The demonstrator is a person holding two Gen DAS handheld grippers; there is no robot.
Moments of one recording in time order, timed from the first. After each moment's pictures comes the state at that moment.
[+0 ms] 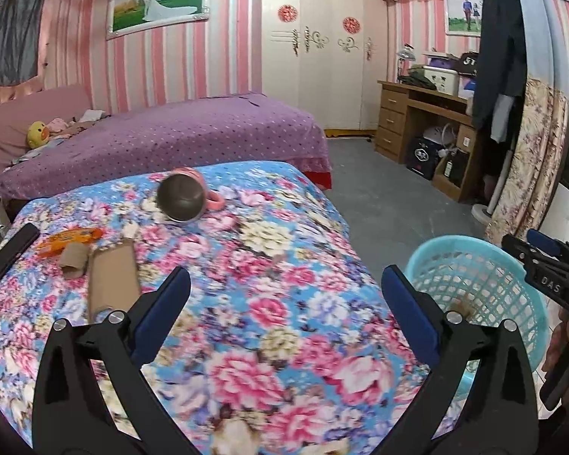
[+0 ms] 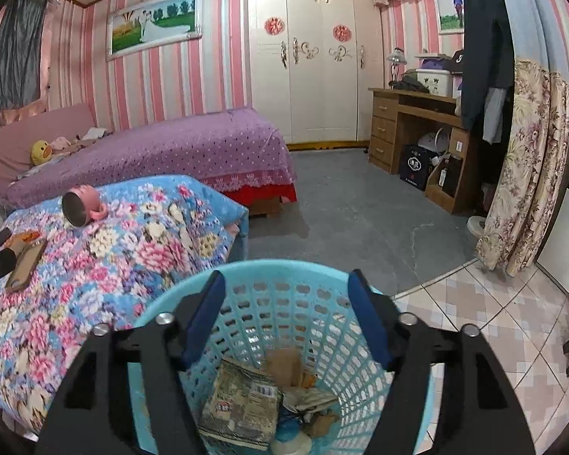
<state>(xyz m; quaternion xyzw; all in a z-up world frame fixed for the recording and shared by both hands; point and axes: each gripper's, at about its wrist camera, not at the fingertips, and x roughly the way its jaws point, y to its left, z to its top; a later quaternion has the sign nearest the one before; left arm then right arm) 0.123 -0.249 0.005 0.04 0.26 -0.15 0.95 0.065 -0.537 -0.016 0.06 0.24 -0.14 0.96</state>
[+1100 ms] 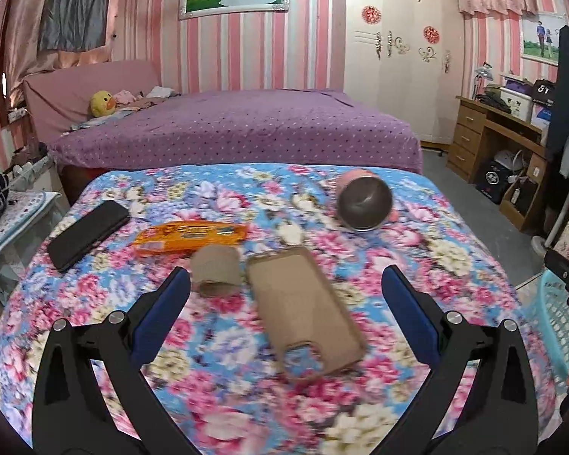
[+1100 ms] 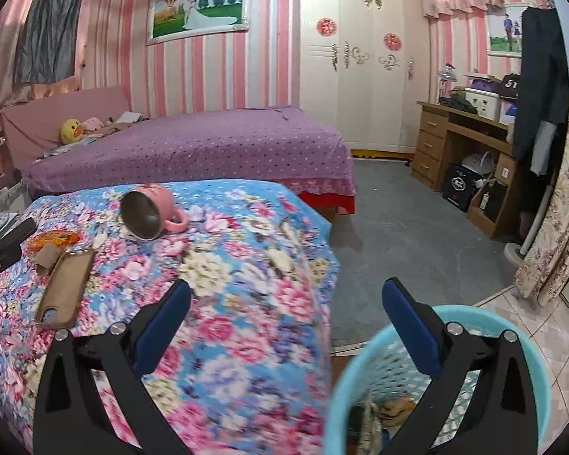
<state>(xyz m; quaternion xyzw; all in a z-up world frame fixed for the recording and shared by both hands) 0.204 -0.069 -0.006 0.01 0.27 -0.03 0.96 0.164 -0.383 -0.009 0.02 0.25 -0.08 0.96</state>
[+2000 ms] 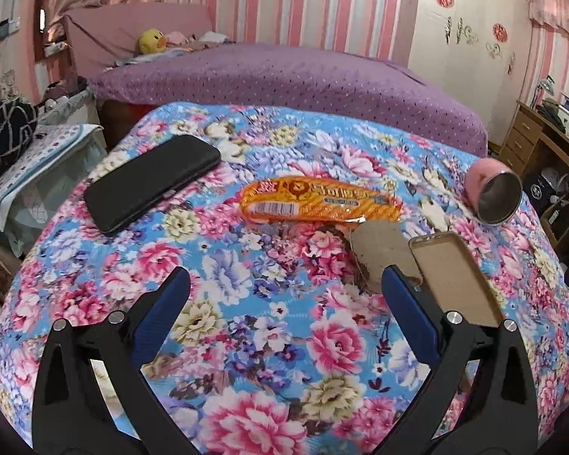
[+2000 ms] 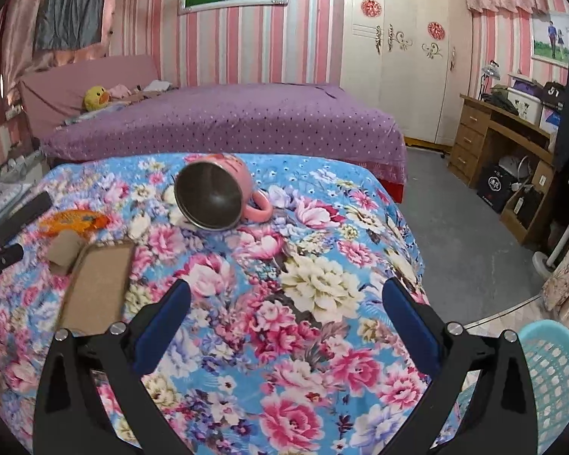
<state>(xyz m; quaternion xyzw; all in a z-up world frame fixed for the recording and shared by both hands) 0.263 0.052 -0.052 -0.06 0.36 0.04 0.93 0.238 -0.288 -0.037 -0.01 0.30 -0.03 0.95</state>
